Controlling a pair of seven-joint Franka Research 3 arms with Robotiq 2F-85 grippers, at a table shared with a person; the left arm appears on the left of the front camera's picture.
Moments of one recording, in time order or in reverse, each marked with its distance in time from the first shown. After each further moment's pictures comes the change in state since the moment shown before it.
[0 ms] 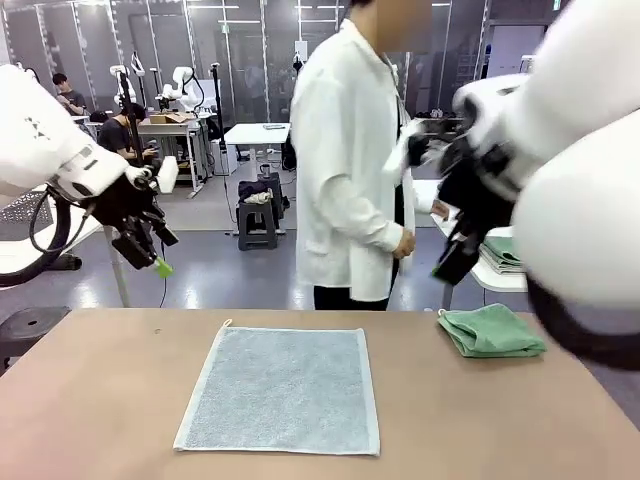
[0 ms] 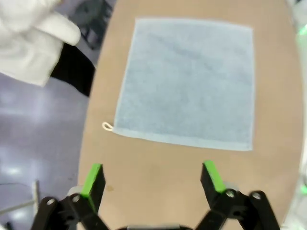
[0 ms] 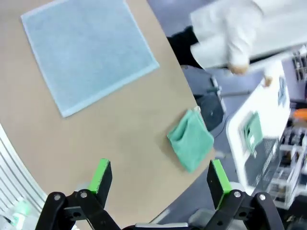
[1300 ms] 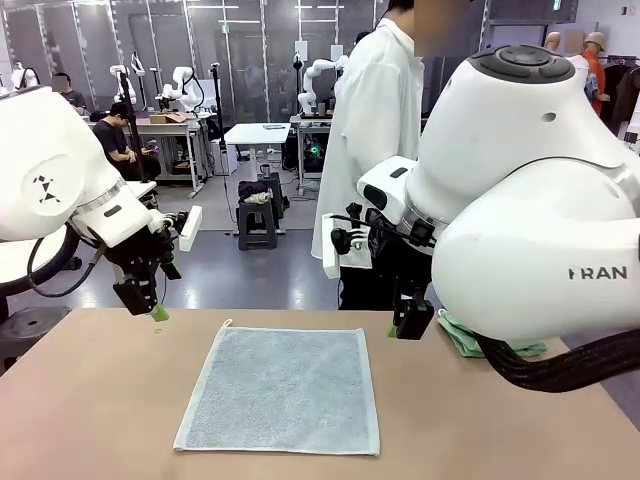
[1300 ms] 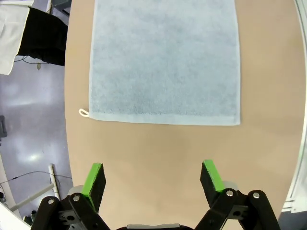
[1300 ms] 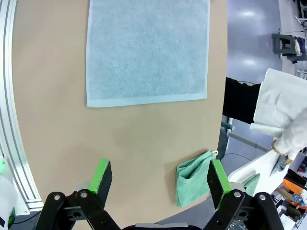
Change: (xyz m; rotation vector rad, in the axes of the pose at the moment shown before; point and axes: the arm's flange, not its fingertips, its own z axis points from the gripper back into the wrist) left arm 0.022 -0.074 -0.028 0.014 0.204 -0.155; right arm 0.035 0.043 -0.068 0.181 0.017 0.408
